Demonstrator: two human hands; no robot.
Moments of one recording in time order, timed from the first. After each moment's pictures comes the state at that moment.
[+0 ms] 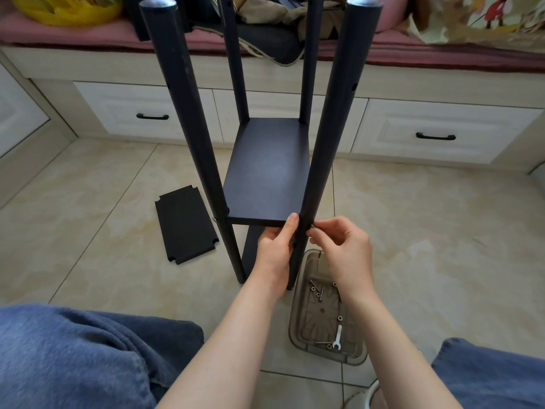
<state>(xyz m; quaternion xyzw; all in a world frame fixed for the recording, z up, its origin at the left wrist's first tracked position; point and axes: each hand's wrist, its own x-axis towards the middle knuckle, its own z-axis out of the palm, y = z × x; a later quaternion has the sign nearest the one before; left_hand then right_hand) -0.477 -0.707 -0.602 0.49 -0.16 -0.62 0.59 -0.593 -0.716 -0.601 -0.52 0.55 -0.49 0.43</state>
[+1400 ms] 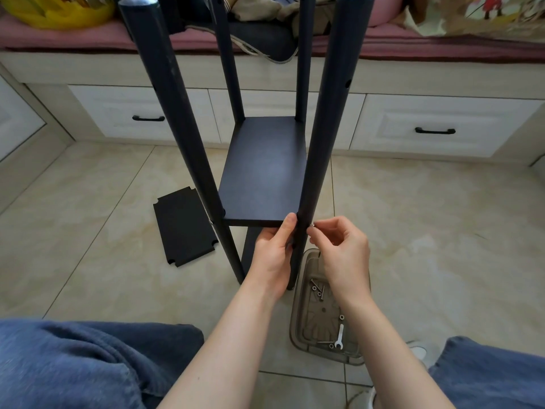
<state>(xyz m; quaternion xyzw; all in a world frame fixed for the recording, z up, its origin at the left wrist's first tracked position) -0.476 -0.708 -0.603 0.43 -0.17 -0.64 0.62 -0.585 -0.710 -0.594 -0.49 0.57 -0.51 0.41</state>
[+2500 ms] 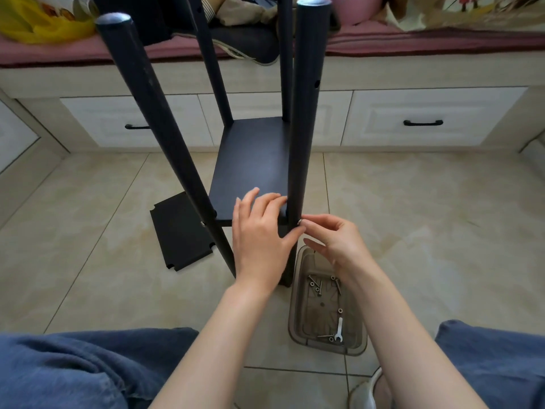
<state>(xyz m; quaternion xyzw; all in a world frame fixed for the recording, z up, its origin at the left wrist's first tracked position) -0.467 -0.699 -0.578 0.68 -0.65 -0.02 0.35 -0.607 -0.737 -0.611 -0.40 0.51 -0.43 0.62</state>
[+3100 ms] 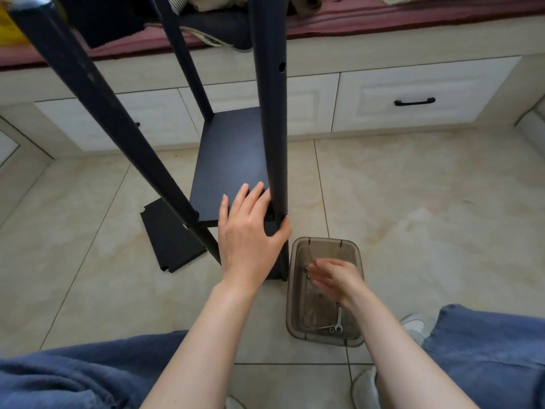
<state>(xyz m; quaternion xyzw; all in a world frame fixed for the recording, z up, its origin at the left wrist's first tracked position) -0.464 -0.709 -0.590 0.67 -0.68 -0.03 0.30 -0.642 -0.717 -0.734 -0.19 0.62 -0.34 0.68</state>
